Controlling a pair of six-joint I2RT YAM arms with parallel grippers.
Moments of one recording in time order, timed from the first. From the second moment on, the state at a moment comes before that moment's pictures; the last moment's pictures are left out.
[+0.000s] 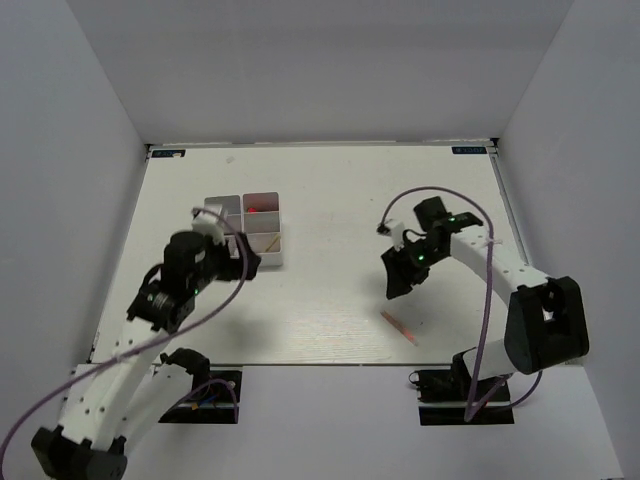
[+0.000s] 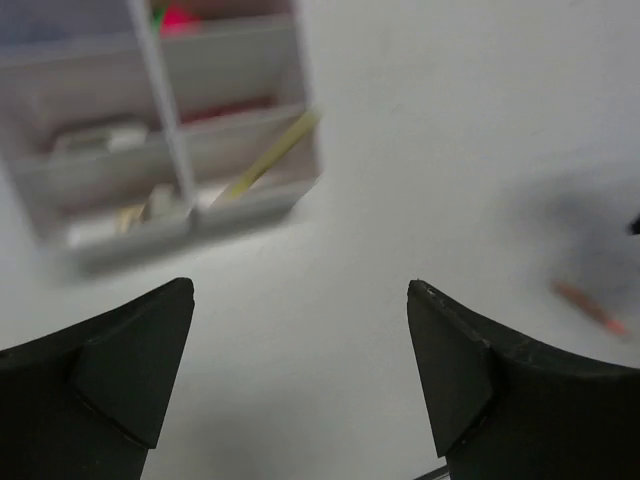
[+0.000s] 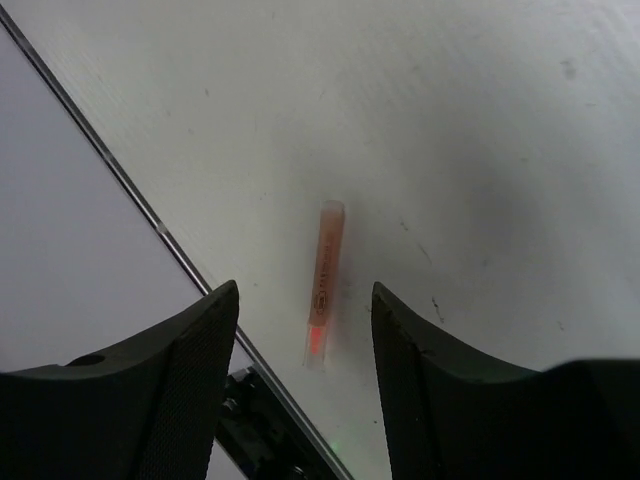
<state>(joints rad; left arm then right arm) -0.38 0.81 0.81 -0.45 0.07 -0.27 0.29 1.43 0.99 -0.92 -0.64 -0.40</state>
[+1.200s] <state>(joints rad) -0.37 0.30 0.44 -0.61 -0.23 -0.33 0.82 1.63 0.91 -0.84 0.00 -0.25</state>
